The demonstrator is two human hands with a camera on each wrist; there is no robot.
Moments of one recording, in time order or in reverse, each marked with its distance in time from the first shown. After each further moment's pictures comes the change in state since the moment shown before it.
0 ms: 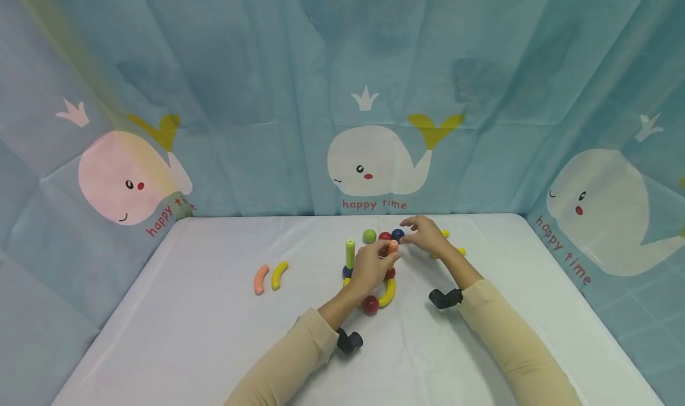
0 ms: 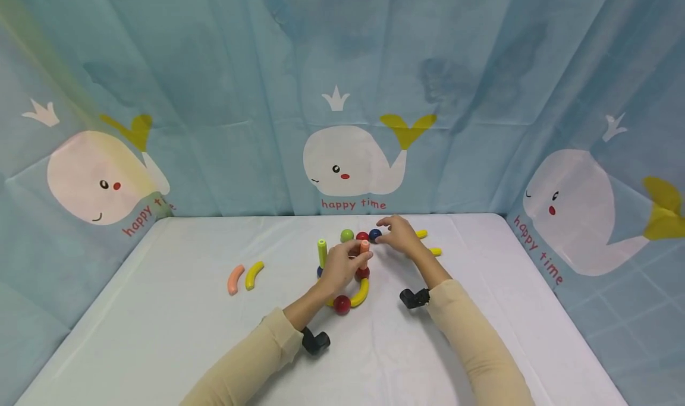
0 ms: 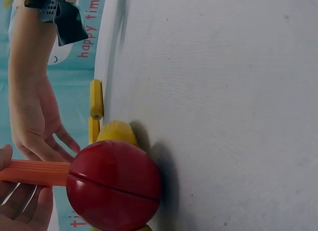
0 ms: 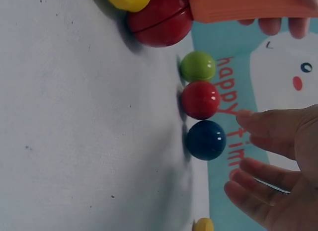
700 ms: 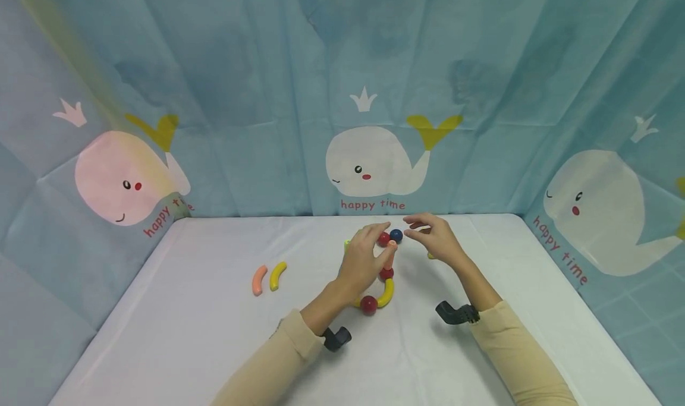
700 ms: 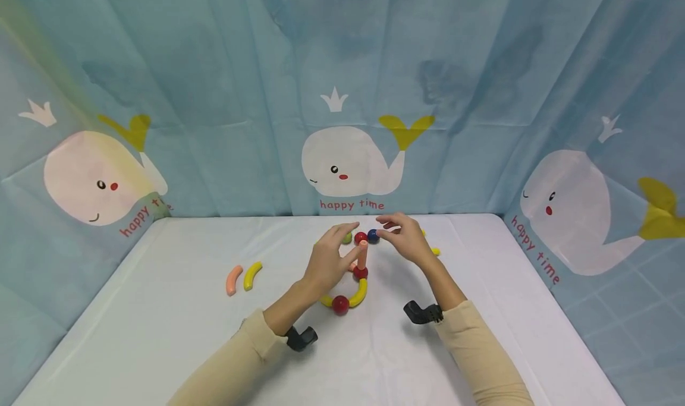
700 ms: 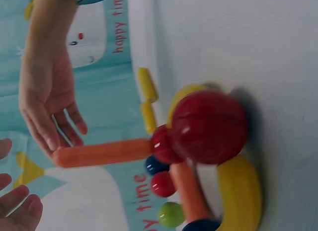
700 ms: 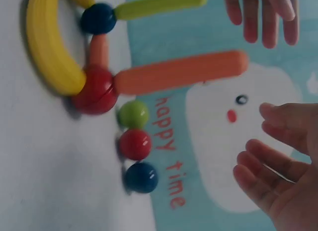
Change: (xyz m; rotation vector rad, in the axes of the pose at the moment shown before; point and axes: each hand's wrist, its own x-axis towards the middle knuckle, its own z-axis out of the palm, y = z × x) left_hand -0.011 0.026 -0.035 0.270 0.170 0.384; right_hand -0.050 -0.026 -0.023 0.223 0.194 -0.180
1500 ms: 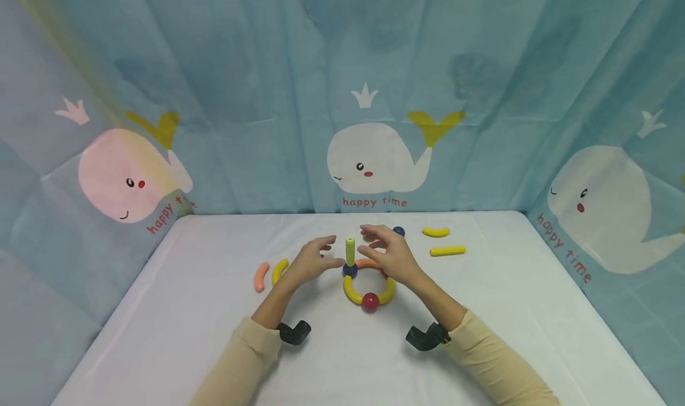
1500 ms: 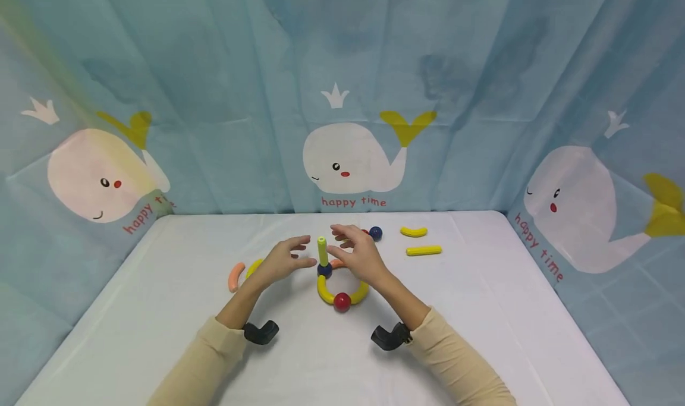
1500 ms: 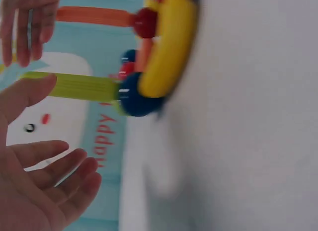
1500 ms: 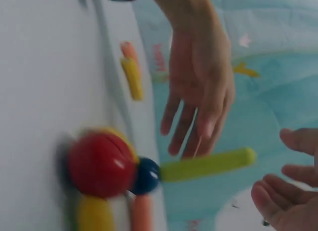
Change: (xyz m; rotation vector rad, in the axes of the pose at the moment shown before) left_hand -0.018 -0.094 -0.053 -0.168 -0.412 -0.512; right_hand -0.019 -0.070 0.073 0.202 -0.058 -0.092
